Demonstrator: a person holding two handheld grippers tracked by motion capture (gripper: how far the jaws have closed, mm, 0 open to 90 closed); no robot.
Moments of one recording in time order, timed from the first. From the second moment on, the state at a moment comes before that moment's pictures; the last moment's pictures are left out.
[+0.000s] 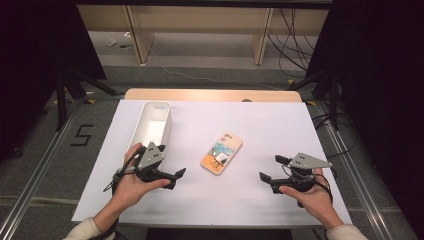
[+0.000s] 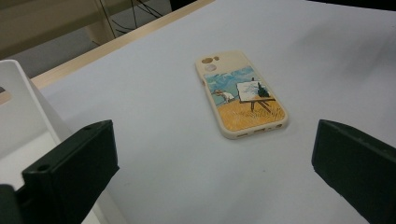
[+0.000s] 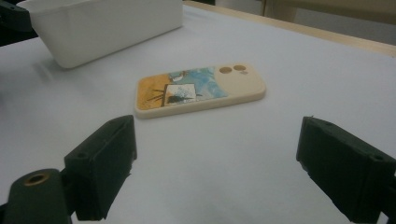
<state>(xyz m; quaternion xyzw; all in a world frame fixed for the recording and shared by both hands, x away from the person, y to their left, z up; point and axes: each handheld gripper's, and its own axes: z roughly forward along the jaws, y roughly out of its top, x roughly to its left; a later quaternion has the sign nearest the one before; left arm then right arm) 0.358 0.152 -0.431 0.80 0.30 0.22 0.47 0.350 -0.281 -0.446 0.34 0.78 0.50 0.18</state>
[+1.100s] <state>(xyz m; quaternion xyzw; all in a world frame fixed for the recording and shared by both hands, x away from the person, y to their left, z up) 0.404 0.079 -0.429 0.82 0.30 0.19 0.44 0.349 -0.285 -0.445 0.35 0.77 0.50 0.19</state>
